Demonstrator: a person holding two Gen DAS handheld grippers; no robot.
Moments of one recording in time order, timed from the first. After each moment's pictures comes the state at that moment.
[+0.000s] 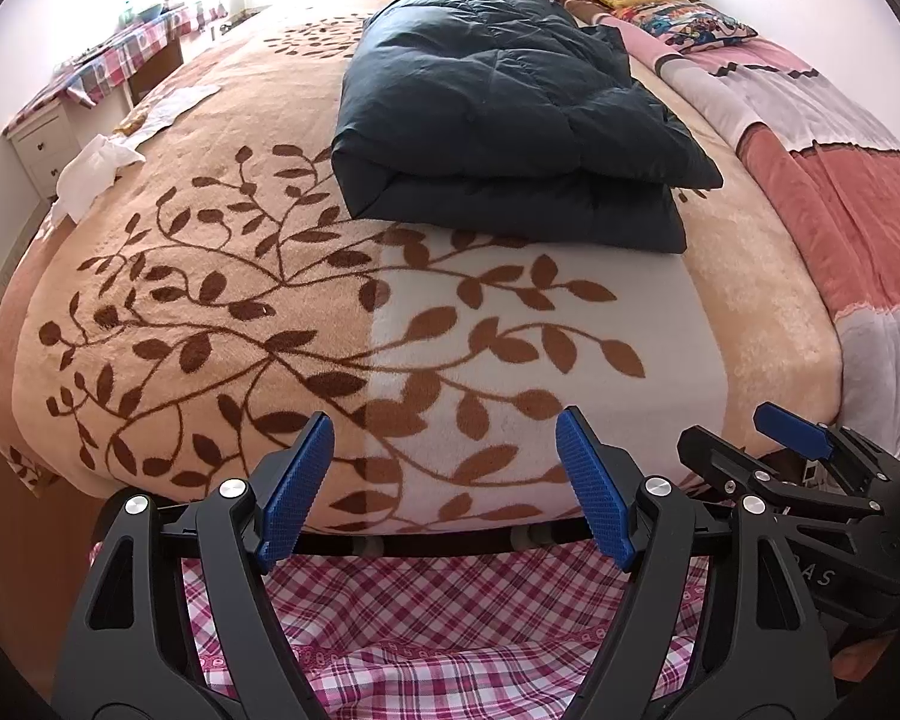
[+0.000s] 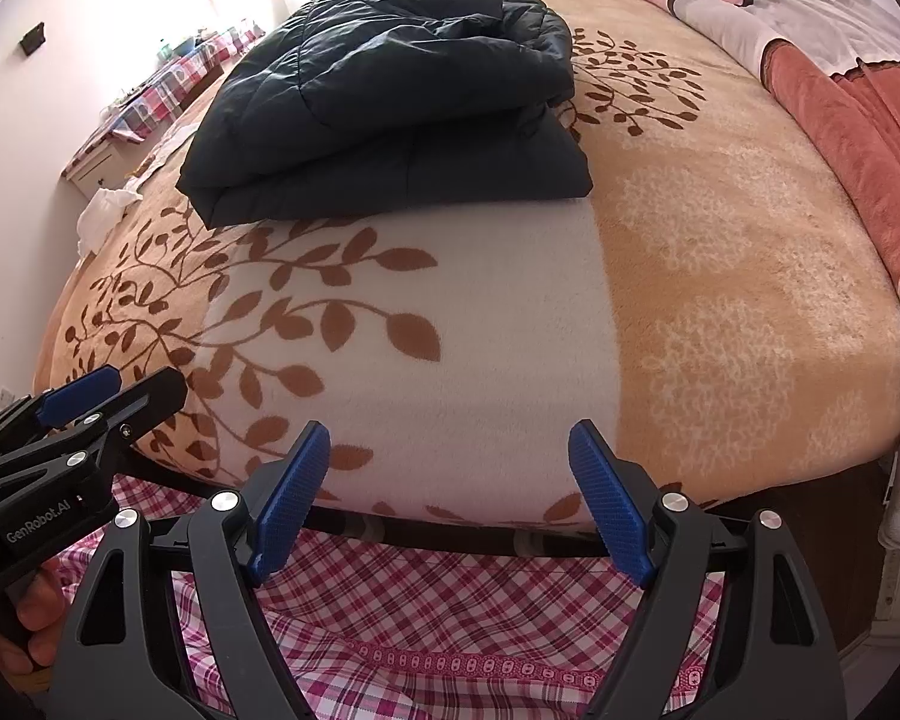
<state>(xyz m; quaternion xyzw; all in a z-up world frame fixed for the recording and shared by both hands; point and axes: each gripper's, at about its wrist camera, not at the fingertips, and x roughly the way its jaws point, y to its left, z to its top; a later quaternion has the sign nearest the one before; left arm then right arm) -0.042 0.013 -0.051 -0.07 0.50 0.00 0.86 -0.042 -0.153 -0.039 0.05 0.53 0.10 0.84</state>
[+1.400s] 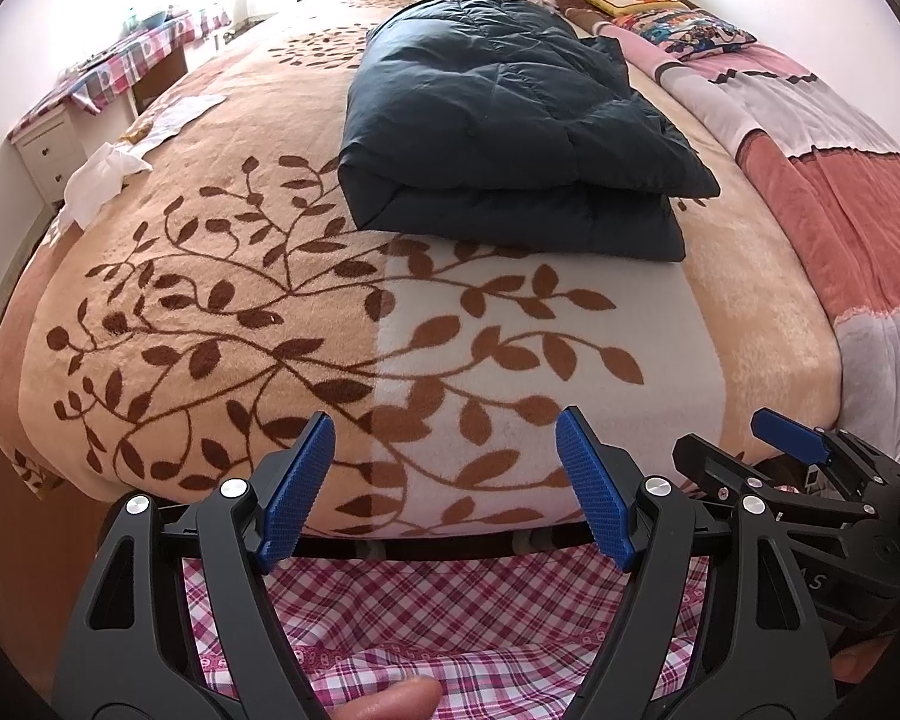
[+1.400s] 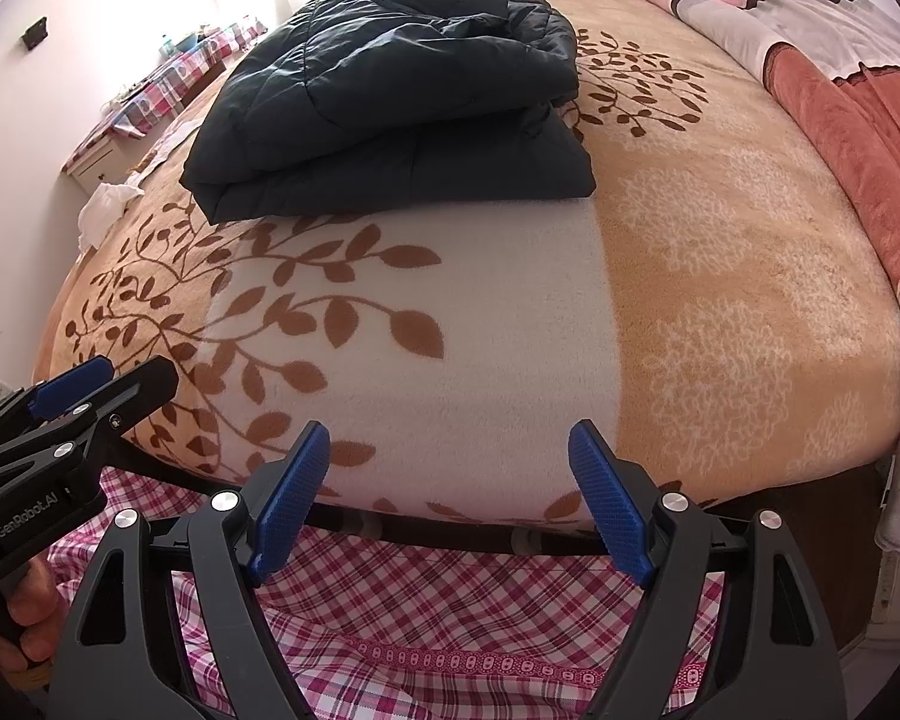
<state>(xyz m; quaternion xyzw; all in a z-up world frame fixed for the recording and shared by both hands) -0.044 0.014 -0.045 -0.07 0.49 0.00 0.87 -0.044 -0.151 -0.038 0.04 0.53 0.10 0.84</state>
